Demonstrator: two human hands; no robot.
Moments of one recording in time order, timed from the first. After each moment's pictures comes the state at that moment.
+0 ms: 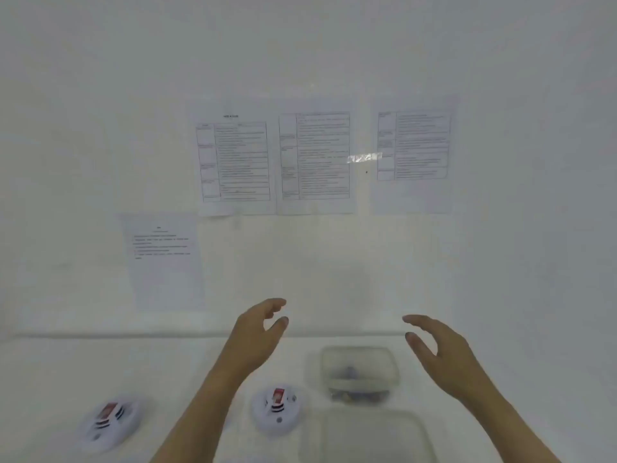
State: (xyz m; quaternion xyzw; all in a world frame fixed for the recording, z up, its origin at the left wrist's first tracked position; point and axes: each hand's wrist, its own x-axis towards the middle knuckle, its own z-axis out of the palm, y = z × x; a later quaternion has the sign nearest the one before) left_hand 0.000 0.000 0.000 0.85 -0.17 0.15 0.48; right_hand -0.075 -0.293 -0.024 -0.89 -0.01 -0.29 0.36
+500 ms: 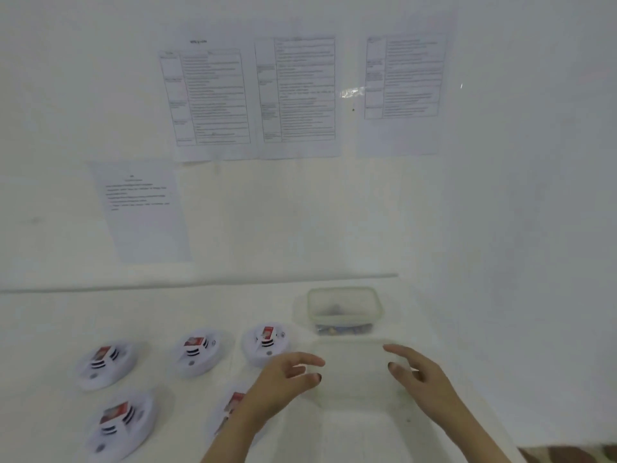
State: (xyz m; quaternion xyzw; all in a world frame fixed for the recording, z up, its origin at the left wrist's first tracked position) left_hand -0.057 -0.027 -0.123 0.78 -0.15 -0.16 0.58; right_hand -0.123 -0.277 -0.132 -0.83 0.08 -0.10 0.54
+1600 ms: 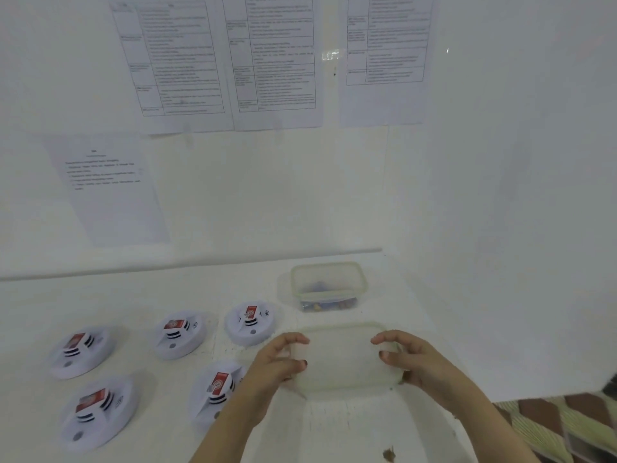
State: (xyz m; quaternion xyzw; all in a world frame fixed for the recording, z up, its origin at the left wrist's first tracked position) left_hand -0.073 -0.040 -0.141 0.67 -0.09 -0.21 0.71; right_hand -0.140 -0.296 -0.132 -0.68 0.07 0.07 0.72
